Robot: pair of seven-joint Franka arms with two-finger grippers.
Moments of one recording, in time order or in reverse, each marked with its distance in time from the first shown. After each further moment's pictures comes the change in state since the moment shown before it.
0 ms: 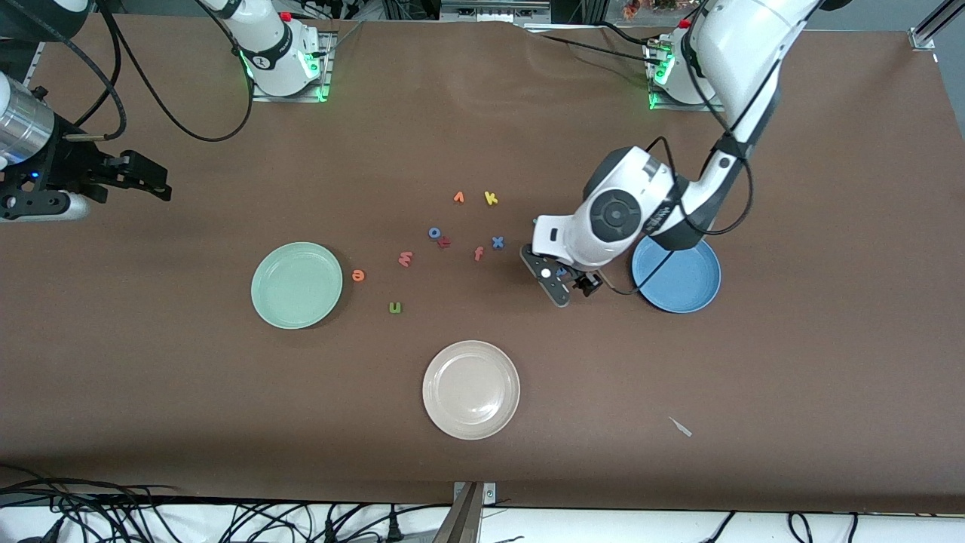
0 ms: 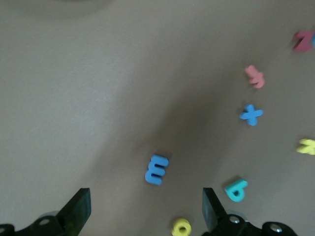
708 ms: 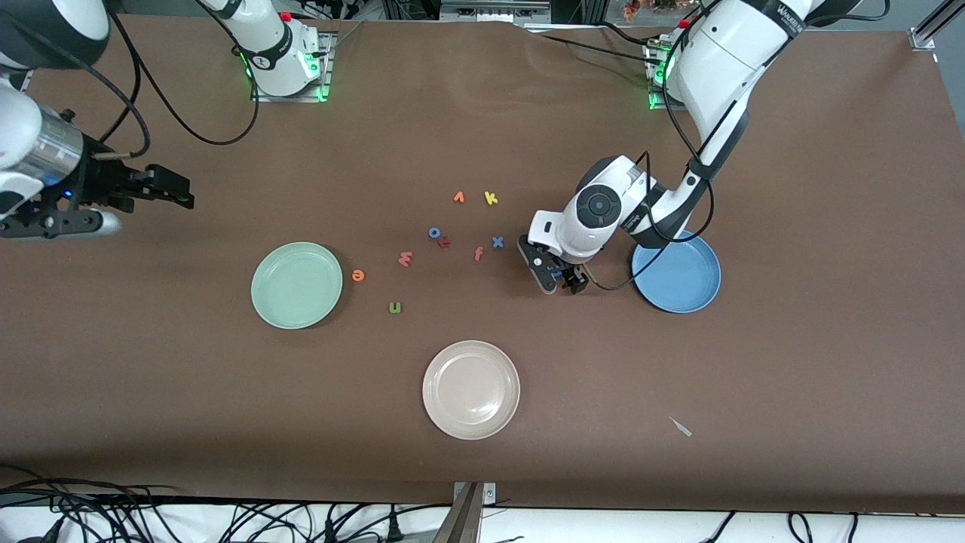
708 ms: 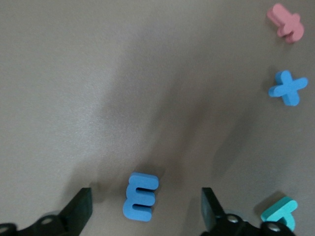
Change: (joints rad) left arm 0.003 0.059 0.005 -0.194 0.103 0.308 0.017; right arm 0.017 0.071 0.000 -0.009 0.012 0.022 -0.009
